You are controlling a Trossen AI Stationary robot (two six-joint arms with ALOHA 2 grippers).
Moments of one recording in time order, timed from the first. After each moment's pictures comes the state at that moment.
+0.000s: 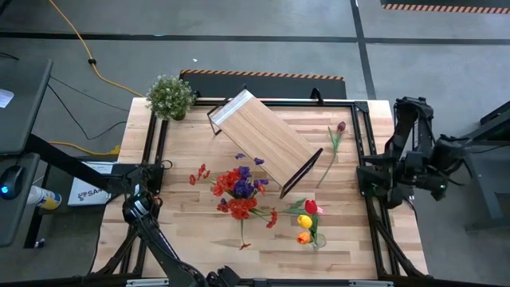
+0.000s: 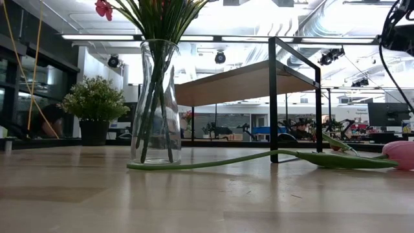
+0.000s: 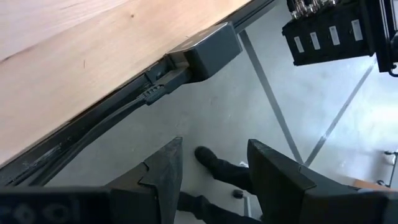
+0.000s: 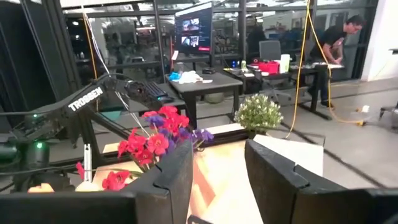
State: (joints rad) left arm -0.92 2.30 2.03 -0.76 -0.46 -1.83; right arm 1.33 0.74 0.74 0.82 1.57 -0.71
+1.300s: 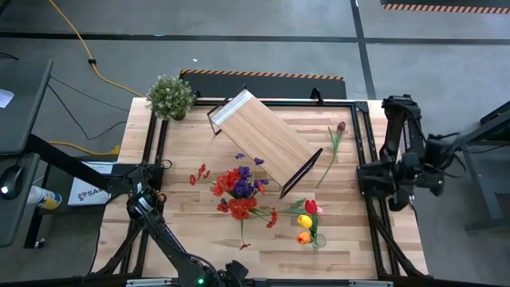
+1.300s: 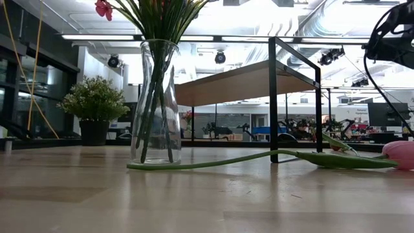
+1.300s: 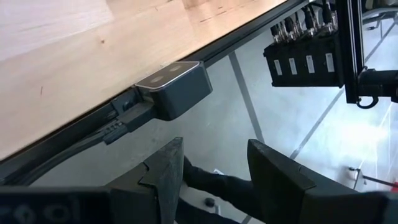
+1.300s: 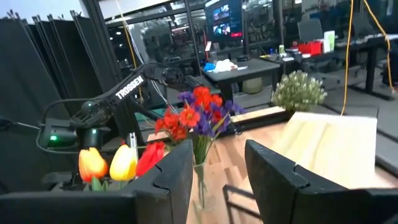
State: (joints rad) left arm -0.86 2.30 2.03 -0.68 -0.46 -1.86; right arm 1.50 0.63 0.55 0.99 1.57 -0.69
